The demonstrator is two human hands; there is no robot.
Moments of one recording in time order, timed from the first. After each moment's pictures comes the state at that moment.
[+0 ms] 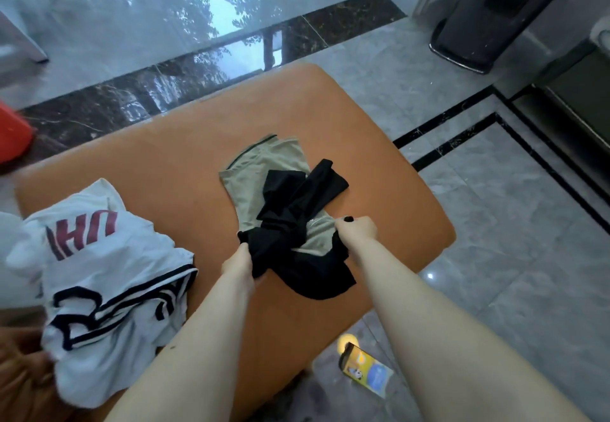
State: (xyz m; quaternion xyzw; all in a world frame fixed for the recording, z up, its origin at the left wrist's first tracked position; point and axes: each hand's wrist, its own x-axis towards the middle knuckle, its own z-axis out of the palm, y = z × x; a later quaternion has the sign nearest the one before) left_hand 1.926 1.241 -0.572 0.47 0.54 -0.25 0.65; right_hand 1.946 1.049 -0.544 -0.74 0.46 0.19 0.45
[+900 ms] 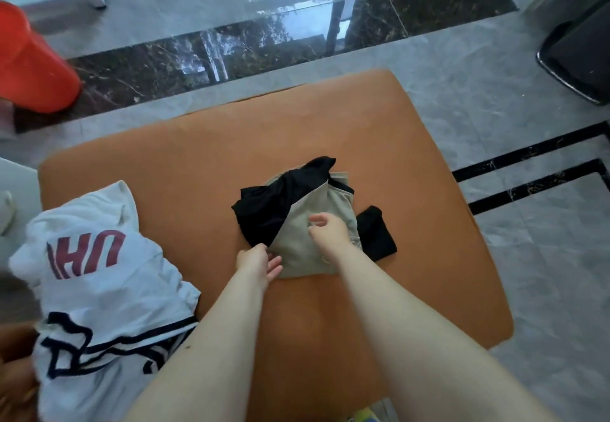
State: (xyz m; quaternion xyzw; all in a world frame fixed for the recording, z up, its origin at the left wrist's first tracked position) left_hand 2.056 1.245 -0.627 0.43 0.63 -0.21 0.62; right_hand 2.105 1.123 -0.606 -0.79 0.23 0.34 0.45
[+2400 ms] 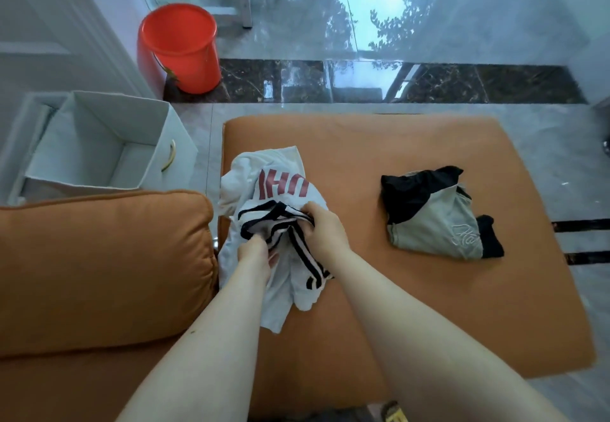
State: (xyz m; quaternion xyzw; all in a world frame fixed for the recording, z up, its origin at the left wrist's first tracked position) left_hand 1.865 1.508 -0.560 0.34 0.63 -0.04 0.70; right_hand 1.921 1.403 -0.519 -0.90 -0.12 0.26 0.33
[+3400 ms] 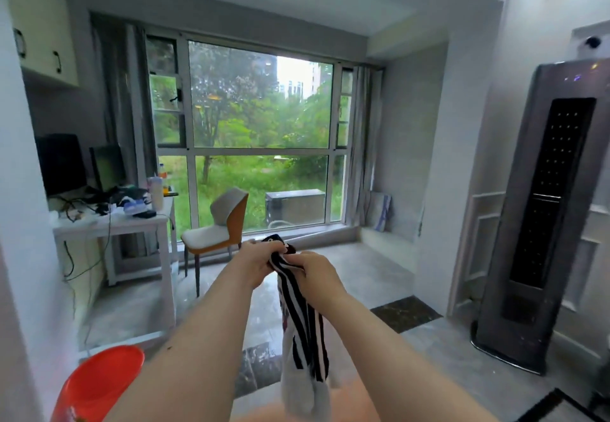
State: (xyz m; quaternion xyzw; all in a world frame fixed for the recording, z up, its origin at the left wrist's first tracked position) left_hand 2.008 1.430 0.009 0.60 0.10 0.01 0.80; right_hand 1.978 1.298 -0.015 -0.89 -0.23 -0.13 0.36
